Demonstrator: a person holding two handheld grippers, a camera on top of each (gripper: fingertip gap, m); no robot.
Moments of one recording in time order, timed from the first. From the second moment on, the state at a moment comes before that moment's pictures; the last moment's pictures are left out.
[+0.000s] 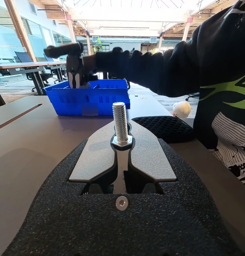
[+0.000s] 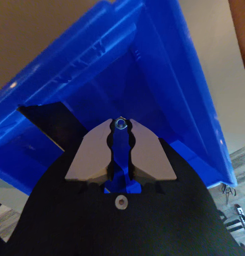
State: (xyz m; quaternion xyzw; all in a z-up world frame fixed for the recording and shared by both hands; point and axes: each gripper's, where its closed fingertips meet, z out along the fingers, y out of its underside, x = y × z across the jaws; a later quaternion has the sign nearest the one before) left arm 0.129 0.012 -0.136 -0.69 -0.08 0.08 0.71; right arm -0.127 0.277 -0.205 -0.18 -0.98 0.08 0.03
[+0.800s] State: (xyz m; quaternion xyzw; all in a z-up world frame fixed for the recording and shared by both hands) left arm 0.129 0.013 -0.136 -0.69 -0.08 0.08 0.71; right arm -0.133 0.286 -0.234 -0.22 -0.97 0.07 0.01
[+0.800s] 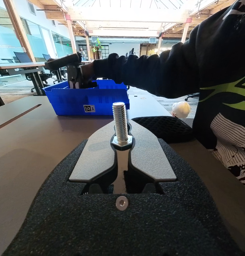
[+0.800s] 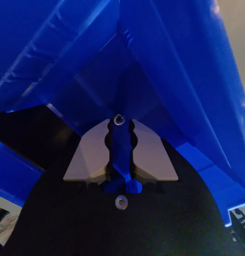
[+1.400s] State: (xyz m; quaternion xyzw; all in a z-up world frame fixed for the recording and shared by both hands) left arm 0.129 0.013 -0.136 -0.69 -0.08 0.08 0.71; right arm -0.016 0.102 -0.085 0.09 -0.97 0.20 0.10
